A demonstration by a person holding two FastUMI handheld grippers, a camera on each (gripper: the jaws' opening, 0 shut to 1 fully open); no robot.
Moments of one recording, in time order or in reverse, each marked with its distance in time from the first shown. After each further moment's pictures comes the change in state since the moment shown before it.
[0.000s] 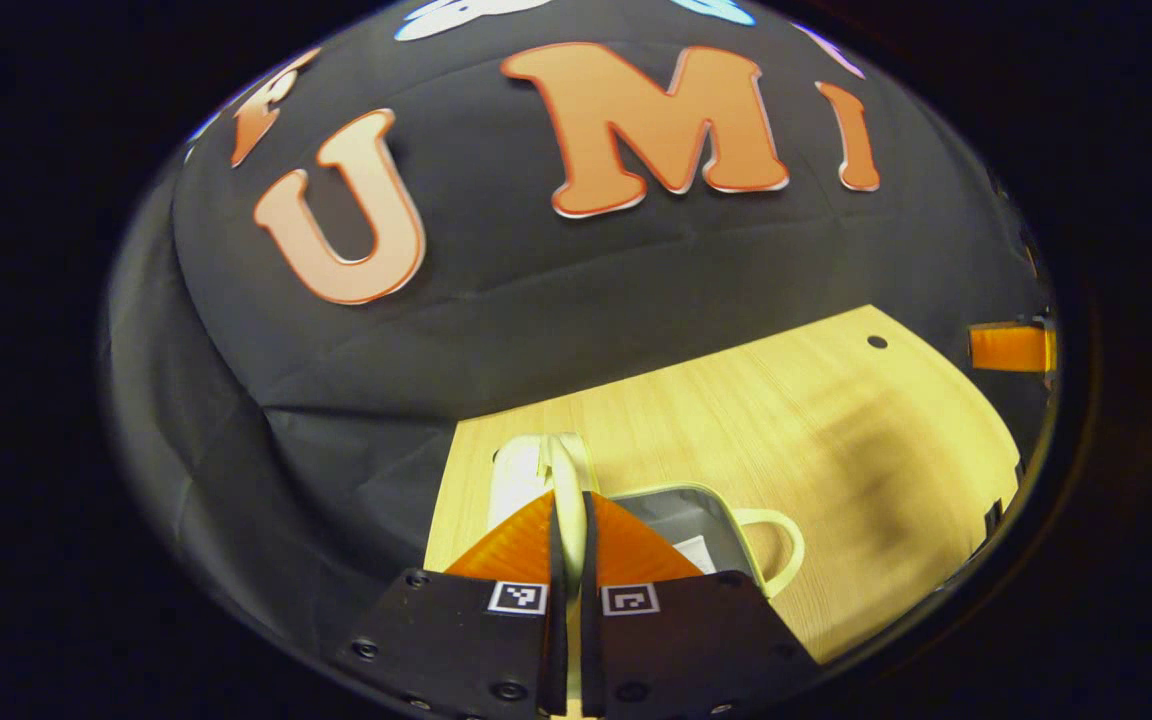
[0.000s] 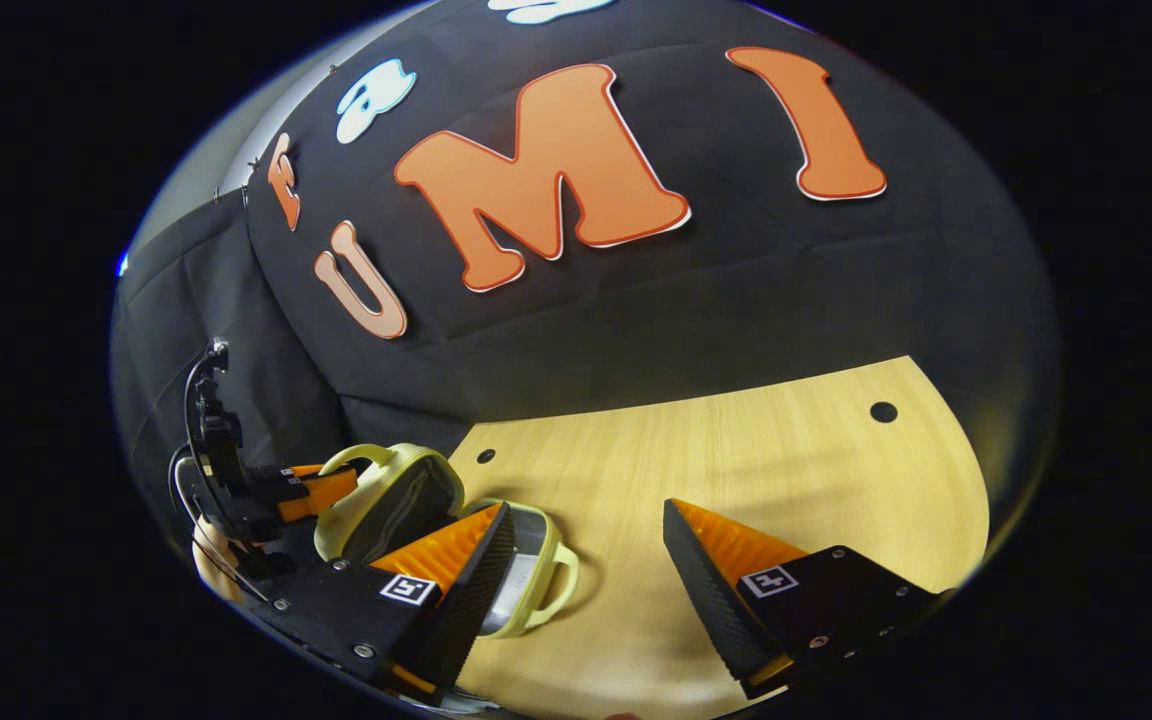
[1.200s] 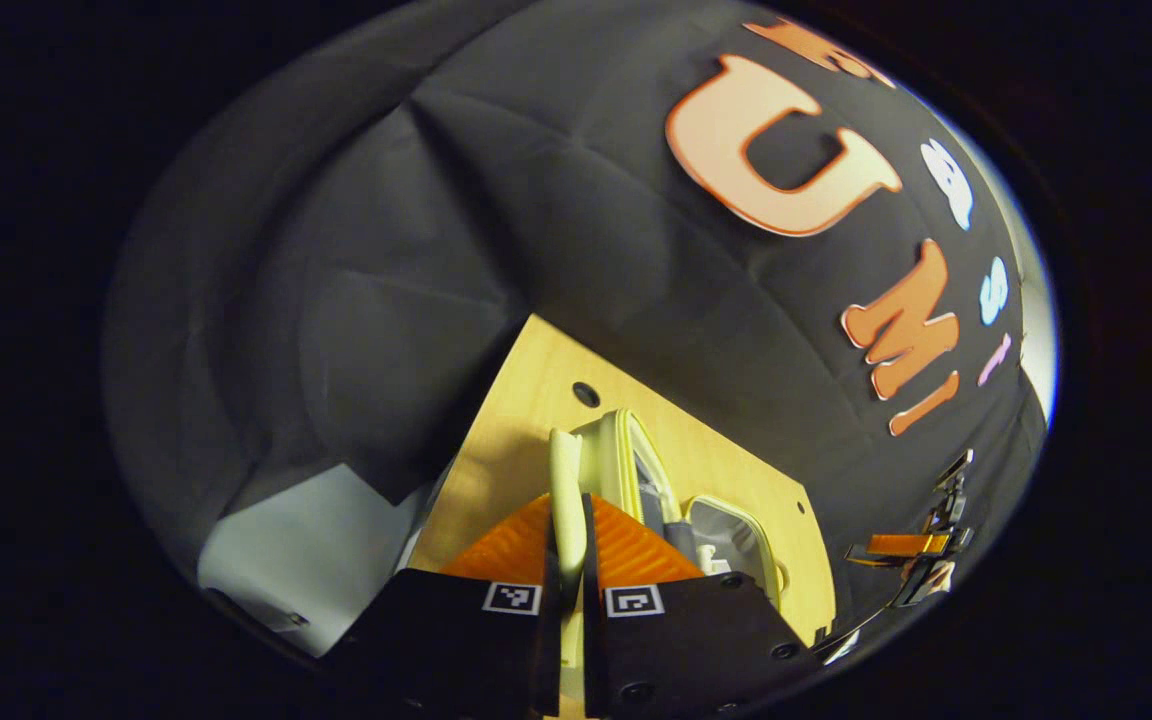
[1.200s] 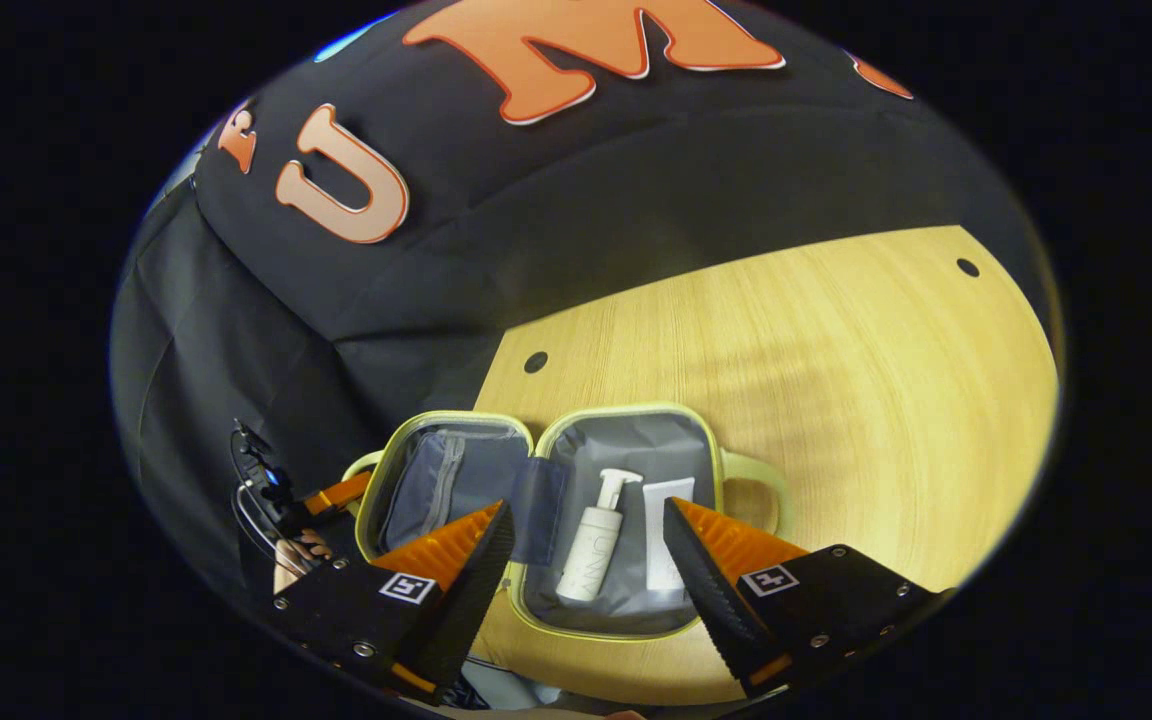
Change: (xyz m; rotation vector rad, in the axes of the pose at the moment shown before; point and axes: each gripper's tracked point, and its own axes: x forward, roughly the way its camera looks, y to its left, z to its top) left arm 0.090 0.299 -0.215 -0.814 -0.040 -0.363; right arm 0.117 0.188 -0.115 0.143 0.242 -0.003
